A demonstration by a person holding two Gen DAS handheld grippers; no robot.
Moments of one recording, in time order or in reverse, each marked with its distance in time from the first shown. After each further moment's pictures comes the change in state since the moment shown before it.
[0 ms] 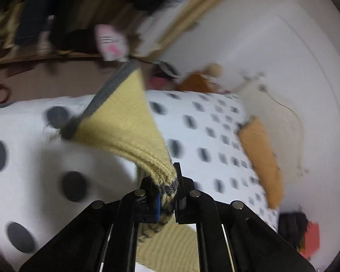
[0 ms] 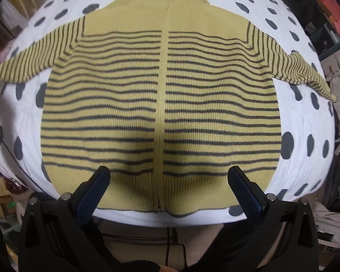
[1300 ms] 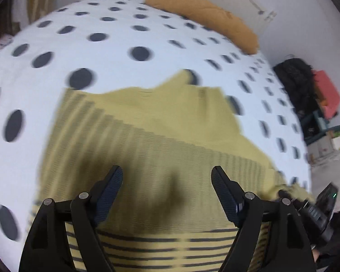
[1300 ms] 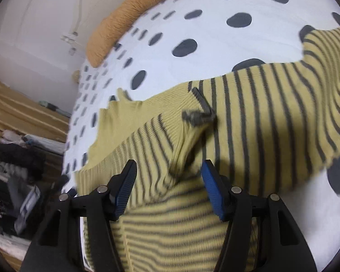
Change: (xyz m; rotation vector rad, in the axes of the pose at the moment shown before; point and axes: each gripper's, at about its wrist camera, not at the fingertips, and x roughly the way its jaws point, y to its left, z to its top) left arm 0.112 -0.206 -0.374 0.637 0.515 0.032; right arm 0.108 -0.202 0.219 0.467 -0.317 0.570
